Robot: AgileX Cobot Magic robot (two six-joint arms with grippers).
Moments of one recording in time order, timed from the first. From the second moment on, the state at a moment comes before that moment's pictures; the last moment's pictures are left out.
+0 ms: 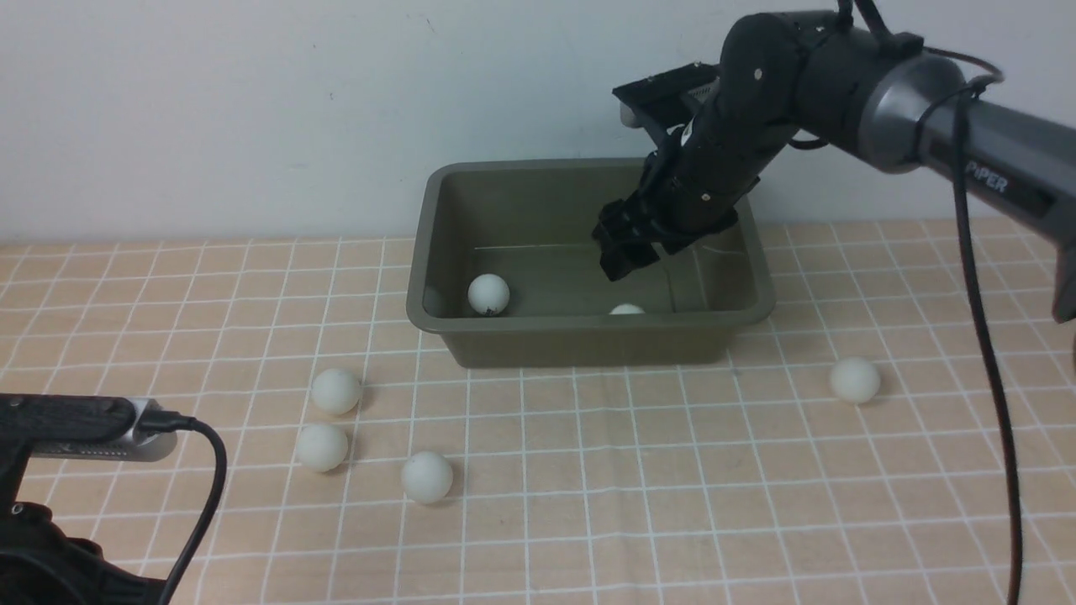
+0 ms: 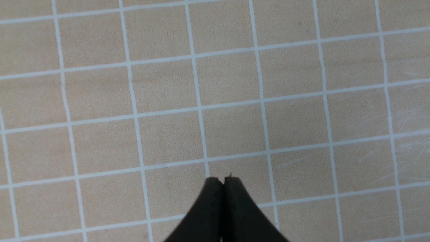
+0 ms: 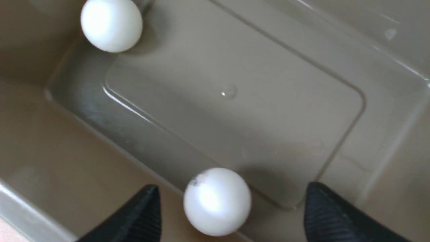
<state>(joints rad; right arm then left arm) 0.40 2.21 -2.00 0.17 1.07 -0.19 0.04 0.97 -0.54 -0.18 0.82 0.17</state>
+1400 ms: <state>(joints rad) 0.13 1.91 -1.34 0.03 0.85 -0.05 0.04 0.97 -0.54 -0.18 0.81 0.17</state>
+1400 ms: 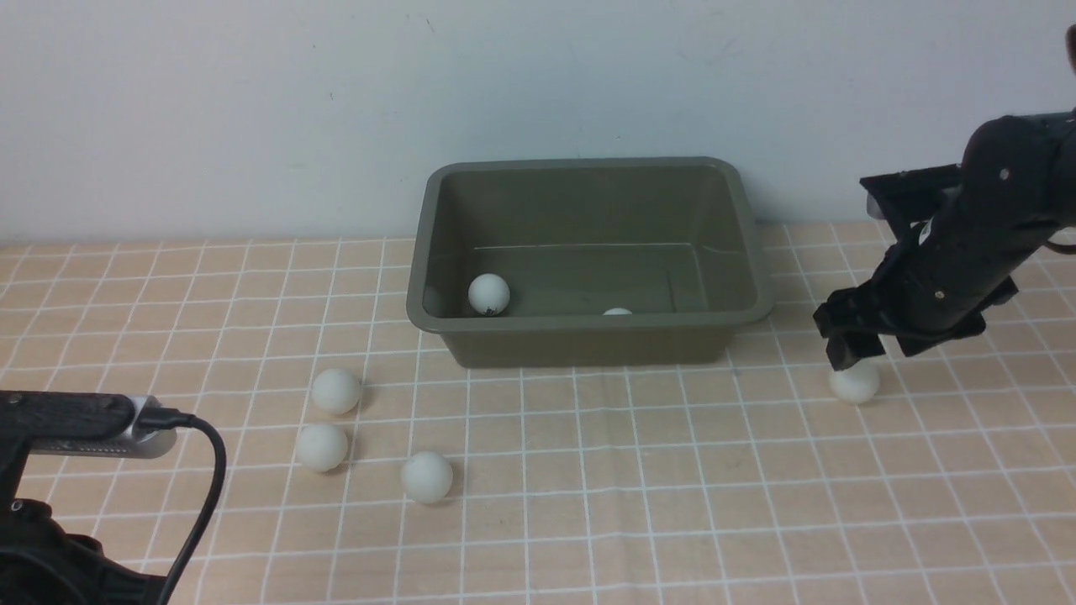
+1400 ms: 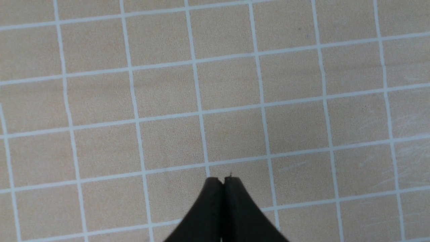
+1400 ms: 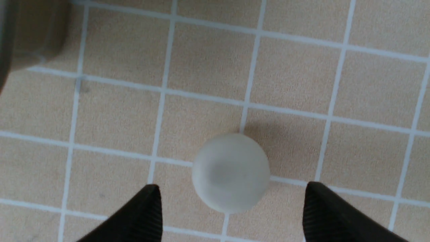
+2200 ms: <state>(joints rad) 0.13 2.01 -1.34 0.03 0.78 -0.05 0.04 0.97 -0.54 -0.18 0.81 0.17</state>
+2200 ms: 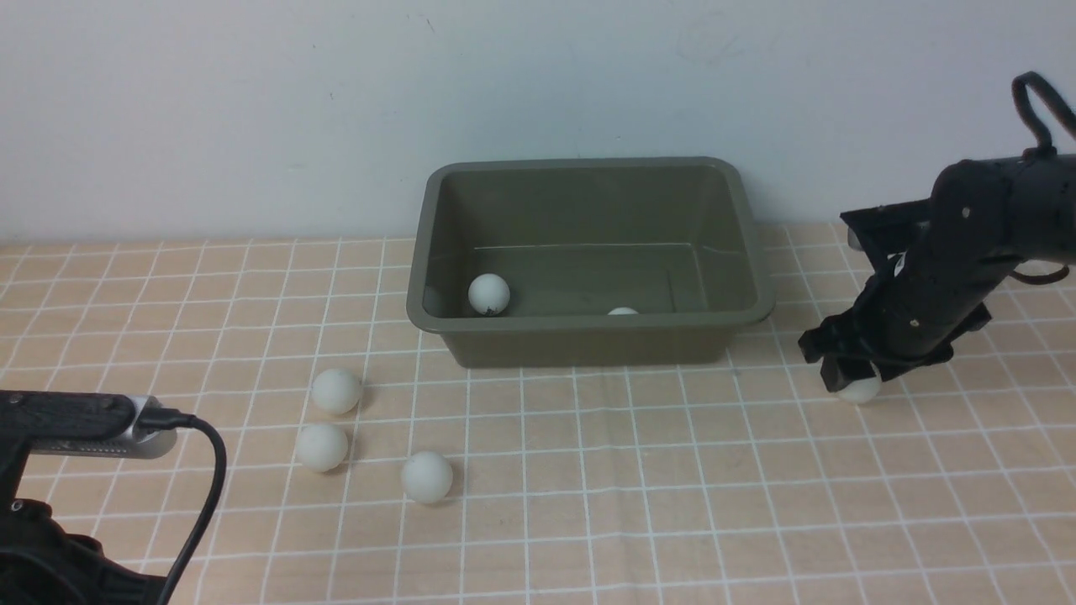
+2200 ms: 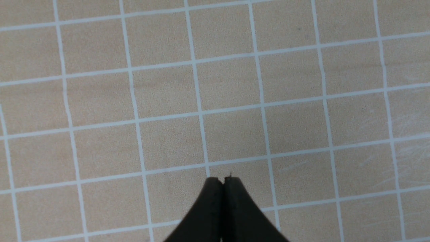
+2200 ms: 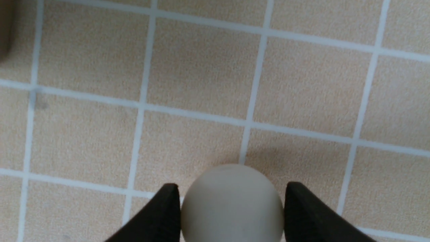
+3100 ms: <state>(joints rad) 0.23 2.02 -1.97 0.13 1.16 -0.11 0.04 0.97 -0.54 -0.18 0.80 0.17</state>
